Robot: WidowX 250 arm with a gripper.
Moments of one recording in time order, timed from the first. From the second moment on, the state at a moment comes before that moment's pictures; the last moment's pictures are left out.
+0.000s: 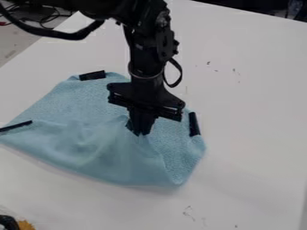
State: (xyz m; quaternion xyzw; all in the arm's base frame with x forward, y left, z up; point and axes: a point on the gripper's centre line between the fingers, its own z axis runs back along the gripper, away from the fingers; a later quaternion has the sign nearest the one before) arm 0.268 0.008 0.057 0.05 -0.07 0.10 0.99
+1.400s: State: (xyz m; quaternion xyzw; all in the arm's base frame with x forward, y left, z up) arm 0.146 -0.047 0.029 -0.02 -0.11 0.34 0.93
